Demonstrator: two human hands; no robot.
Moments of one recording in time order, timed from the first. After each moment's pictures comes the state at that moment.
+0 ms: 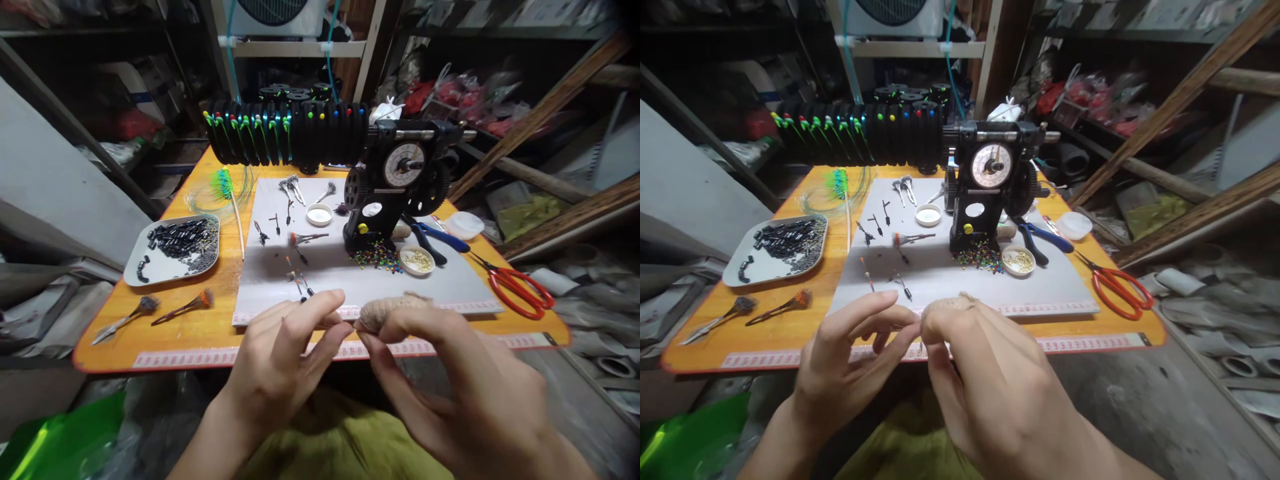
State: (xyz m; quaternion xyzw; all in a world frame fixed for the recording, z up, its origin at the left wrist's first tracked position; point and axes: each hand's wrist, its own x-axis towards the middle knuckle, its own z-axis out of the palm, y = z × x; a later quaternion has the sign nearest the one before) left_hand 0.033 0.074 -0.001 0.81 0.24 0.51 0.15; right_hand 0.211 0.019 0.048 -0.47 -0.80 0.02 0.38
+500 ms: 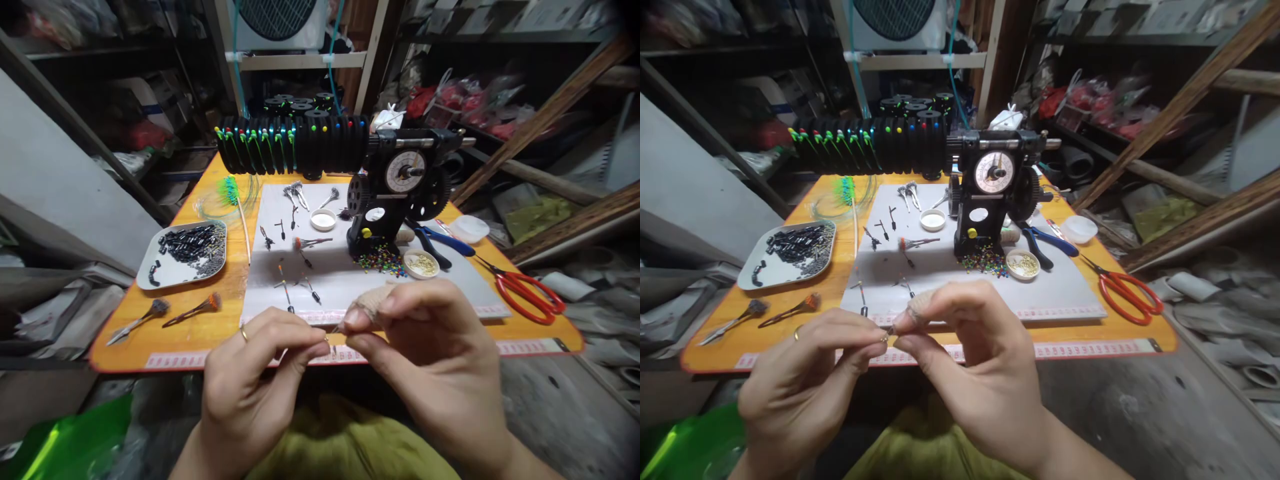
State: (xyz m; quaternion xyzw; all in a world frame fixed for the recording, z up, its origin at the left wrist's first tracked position) left_hand 0.011 0.060 0.021 0.76 0.29 0.53 0.24; right_hand 0.189 0.033 0.038 -0.37 -0.59 0.33 0.64
